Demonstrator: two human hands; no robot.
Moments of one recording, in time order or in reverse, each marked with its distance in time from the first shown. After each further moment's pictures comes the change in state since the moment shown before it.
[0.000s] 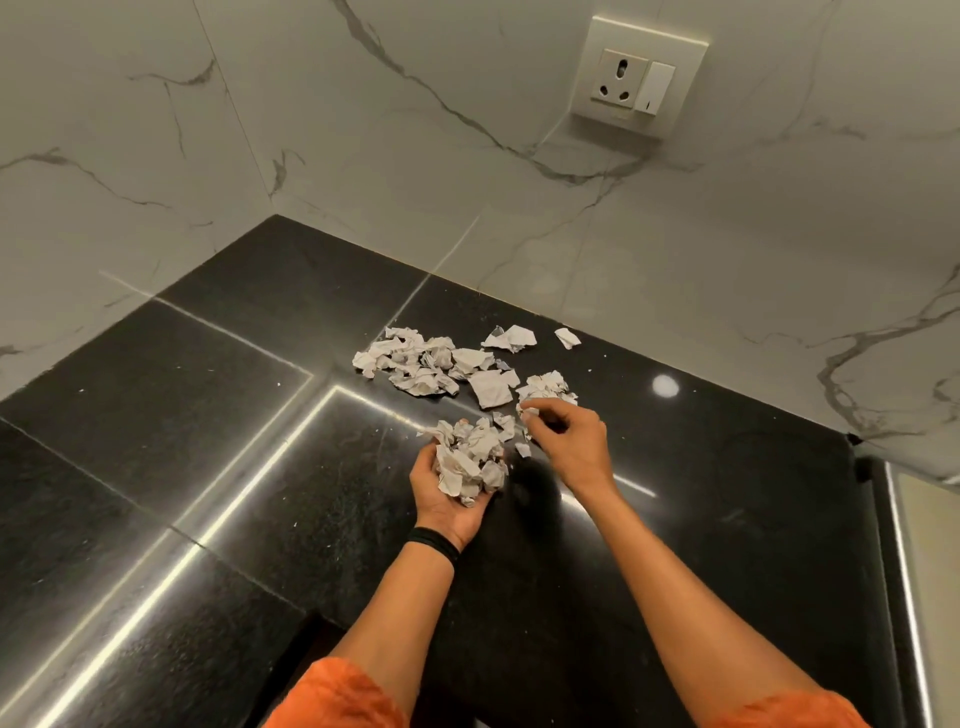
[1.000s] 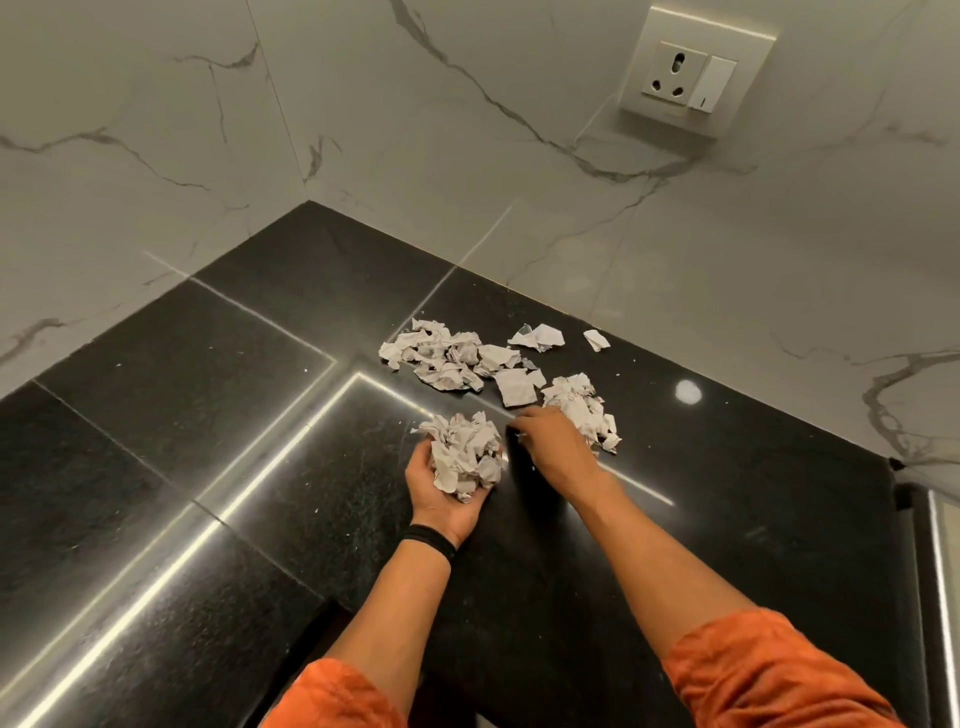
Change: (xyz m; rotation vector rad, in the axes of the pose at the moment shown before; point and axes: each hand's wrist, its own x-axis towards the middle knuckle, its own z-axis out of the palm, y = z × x) left_hand 0.007 0.022 -0.022 -0.034 0.026 0.063; right_hand 0.030 0.016 0.043 -0.788 -0.444 -0.390
